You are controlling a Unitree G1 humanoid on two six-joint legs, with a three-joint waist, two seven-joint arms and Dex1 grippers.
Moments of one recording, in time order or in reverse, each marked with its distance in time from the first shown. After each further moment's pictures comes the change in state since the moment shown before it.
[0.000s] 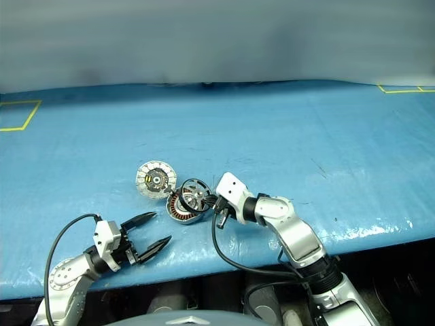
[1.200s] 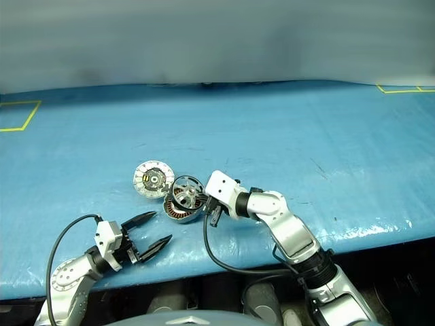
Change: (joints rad) left arm -0.003 -0.017 0.000 0.016 0.015 -0.022 0.021; right arm -0.056 0.016 0.058 -0.023 -0.070 -0.004 0.000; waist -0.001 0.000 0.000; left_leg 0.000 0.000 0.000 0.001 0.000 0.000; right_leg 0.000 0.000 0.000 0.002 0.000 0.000
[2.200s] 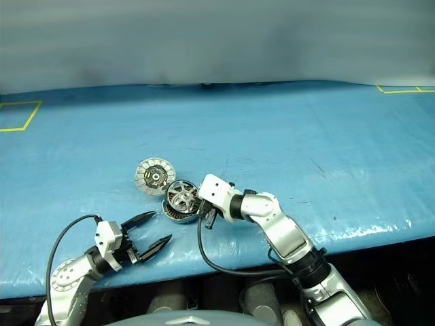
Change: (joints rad) left arm 0.002 -0.001 0.000 0.000 0.002 -0.003 0.003; right arm -0.012 0.020 0.034 0.034 -0.022 0.000 -0.014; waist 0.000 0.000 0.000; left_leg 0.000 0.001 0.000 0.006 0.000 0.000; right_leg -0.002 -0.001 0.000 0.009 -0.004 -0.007
